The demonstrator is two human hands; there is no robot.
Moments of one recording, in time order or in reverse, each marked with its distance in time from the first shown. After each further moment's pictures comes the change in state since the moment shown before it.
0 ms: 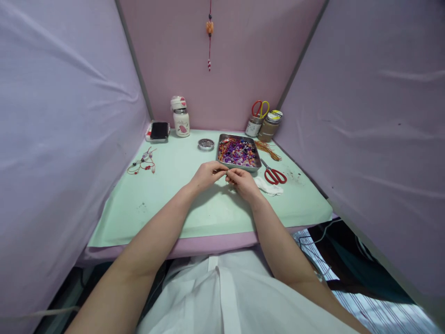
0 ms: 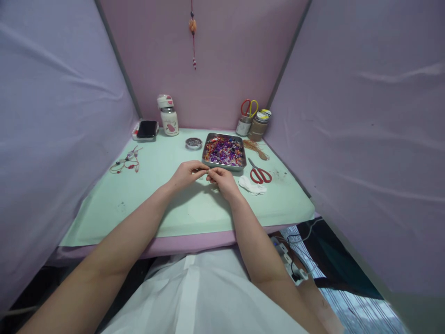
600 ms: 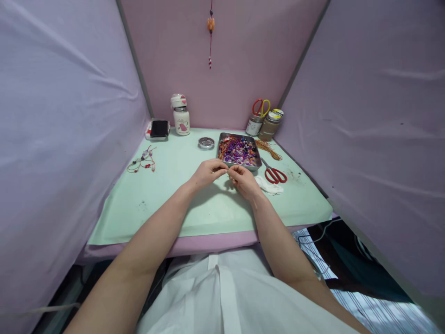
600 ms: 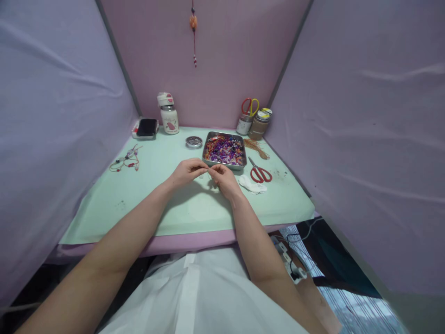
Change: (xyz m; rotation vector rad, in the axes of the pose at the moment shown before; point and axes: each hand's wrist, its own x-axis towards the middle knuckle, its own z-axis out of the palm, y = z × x) left_hand 0.001 0.004 -0.003 -0.002 0.001 0.076; right_hand 0.002 -0.001 -0.001 0.016 0.049 -0.021
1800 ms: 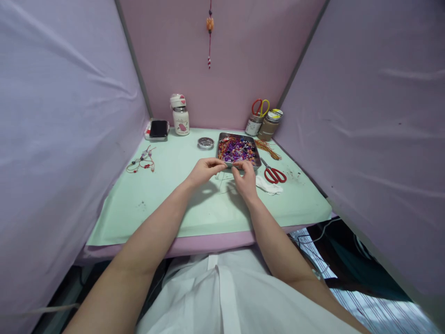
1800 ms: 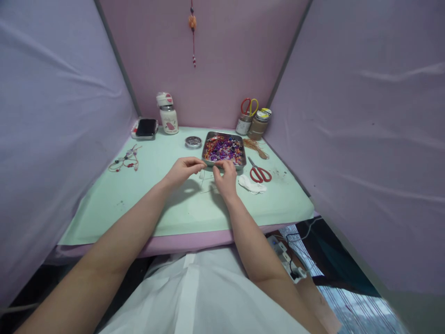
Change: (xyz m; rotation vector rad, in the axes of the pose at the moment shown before) left_hand 0.001 0.002 -0.001 -0.334 0.104 -0.214; right_hand -0.002 0.003 0.001 -0.657 0.389 -0.566
